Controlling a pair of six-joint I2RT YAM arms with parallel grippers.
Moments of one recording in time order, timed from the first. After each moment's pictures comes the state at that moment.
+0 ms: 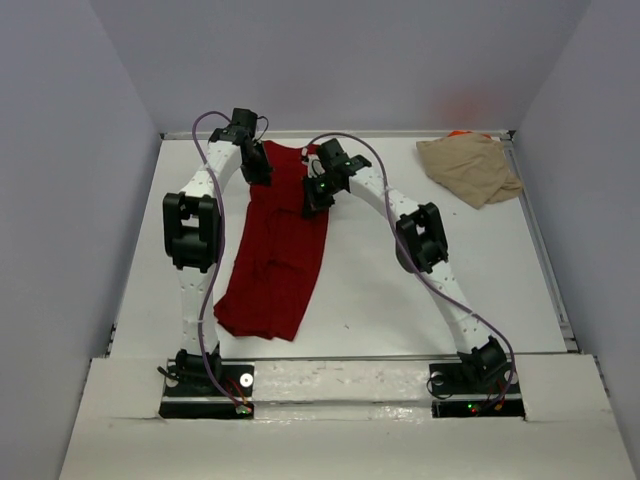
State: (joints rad) left arm -0.17 2.24 2.02 -0.84 0.12 -0.47; right arm 0.56 2.69 2.49 -0.79 -0.47 0.24
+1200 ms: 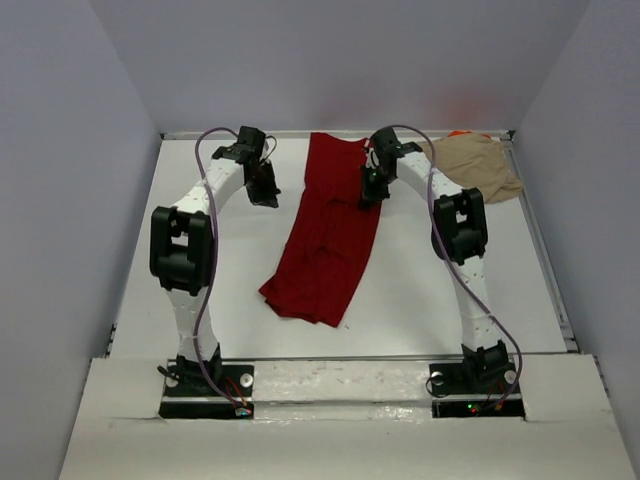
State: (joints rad) left arm -0.24 1.98 1.67 -0.77 0.14 -0.46; right arm 0.33 2.47 2.18 -0.88 -0.27 0.29
